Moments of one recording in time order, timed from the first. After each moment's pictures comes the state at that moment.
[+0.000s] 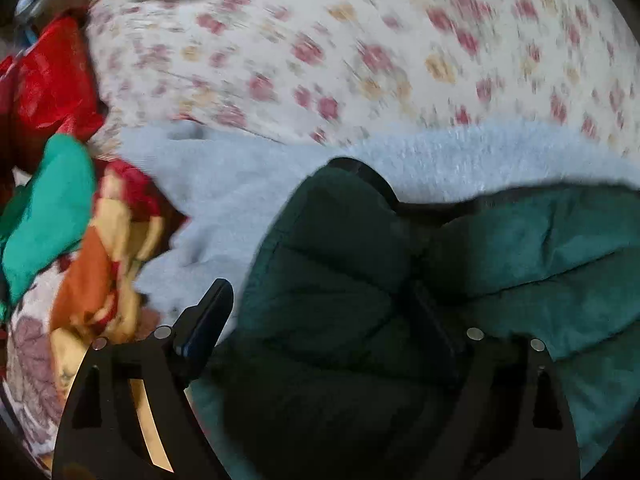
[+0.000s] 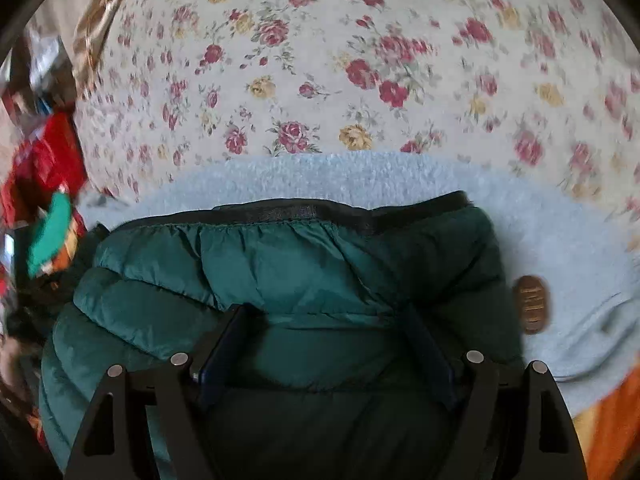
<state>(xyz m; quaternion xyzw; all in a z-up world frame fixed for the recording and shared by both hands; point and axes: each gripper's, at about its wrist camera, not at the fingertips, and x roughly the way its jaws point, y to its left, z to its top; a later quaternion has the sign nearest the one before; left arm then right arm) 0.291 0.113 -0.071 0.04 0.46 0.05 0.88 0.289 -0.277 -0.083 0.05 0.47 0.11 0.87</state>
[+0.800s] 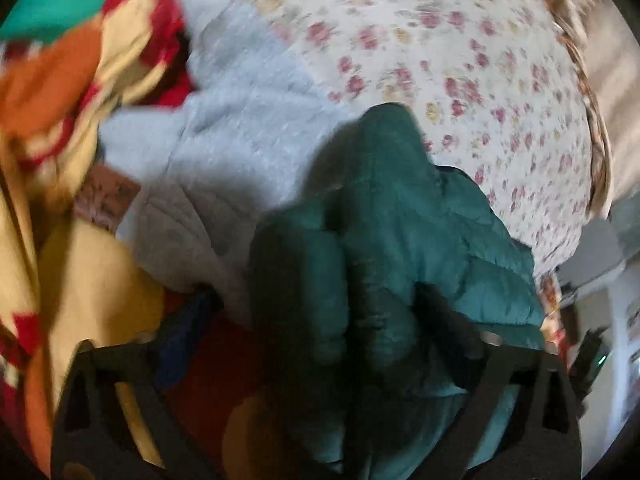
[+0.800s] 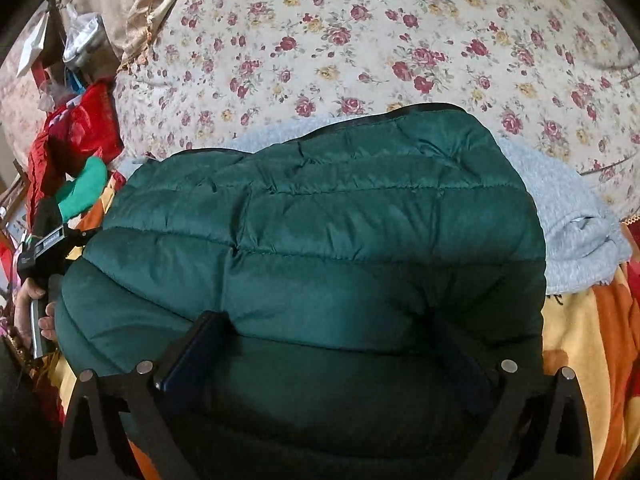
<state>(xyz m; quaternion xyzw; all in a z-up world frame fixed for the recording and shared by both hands) 0.243 0.199 -0.101 -0.23 0.46 -0.14 0.84 0.176 -0.244 -0.086 0.05 0.43 0.14 0.89</state>
